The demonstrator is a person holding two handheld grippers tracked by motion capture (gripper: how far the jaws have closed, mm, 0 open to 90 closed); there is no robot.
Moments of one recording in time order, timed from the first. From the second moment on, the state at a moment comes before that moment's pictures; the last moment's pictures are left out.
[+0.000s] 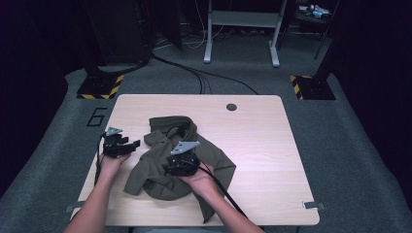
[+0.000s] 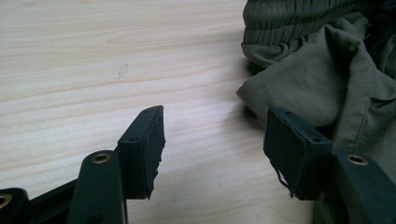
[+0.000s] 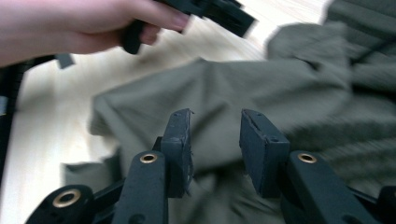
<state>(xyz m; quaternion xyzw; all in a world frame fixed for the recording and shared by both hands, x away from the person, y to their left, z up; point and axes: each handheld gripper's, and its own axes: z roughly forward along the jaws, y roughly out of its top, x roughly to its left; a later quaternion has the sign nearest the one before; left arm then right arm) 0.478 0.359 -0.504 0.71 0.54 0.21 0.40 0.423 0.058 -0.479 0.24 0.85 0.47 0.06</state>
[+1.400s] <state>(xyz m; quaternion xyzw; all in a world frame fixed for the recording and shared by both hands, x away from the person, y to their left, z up) 0.462 0.309 -0.507 0.78 0.46 0.16 0.38 0.429 0.042 -0.522 0.29 0.85 0.42 0.14</state>
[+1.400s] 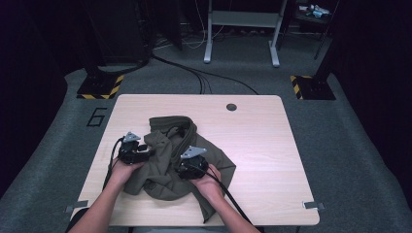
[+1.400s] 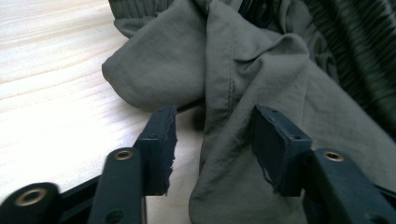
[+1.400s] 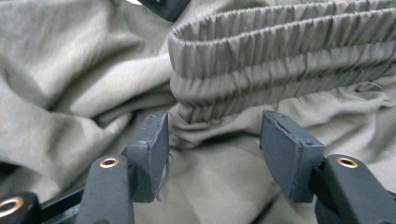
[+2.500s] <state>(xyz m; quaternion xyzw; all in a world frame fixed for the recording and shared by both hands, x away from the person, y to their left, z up) 0.463 0.322 -0.508 0.78 0.48 0.16 0.36 0.454 -0.018 -0.486 0.33 0.83 0.44 0.15</state>
